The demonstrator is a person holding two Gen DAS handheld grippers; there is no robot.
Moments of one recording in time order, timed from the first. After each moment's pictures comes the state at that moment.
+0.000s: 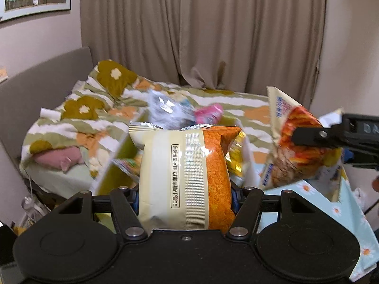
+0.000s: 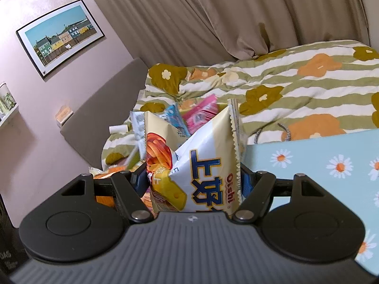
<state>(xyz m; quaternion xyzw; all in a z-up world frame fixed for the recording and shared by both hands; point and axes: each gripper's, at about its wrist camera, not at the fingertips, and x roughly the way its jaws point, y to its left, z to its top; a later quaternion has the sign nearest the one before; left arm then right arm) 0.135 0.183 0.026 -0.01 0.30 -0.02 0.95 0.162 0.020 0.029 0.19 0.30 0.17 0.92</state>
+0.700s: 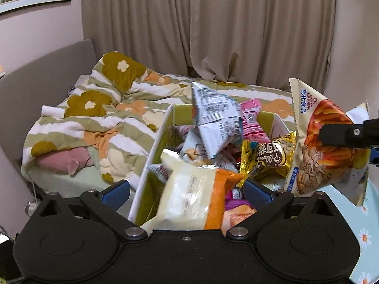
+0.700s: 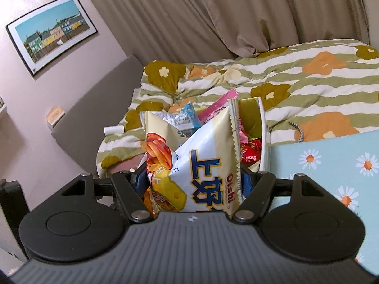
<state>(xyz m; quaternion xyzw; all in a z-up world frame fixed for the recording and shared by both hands) 0.187 0.251 -0.001 0.00 0.33 -0.02 0.94 0.197 0.100 0.025 0.18 0.31 0.14 0.92</state>
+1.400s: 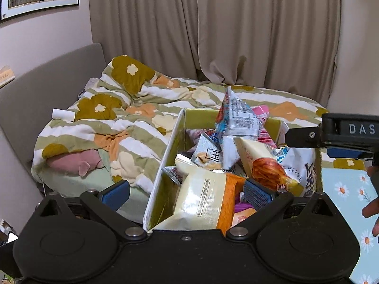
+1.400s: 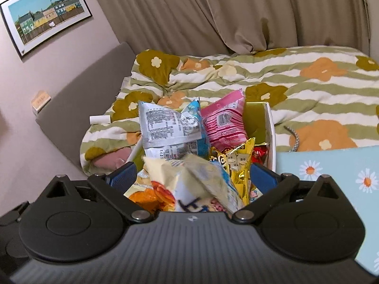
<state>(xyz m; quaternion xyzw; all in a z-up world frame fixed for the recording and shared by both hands) 0.185 0.254 0.012 0.01 0.32 0.00 0.95 0.229 0.131 0.016 0.13 0.33 0.12 0.93</state>
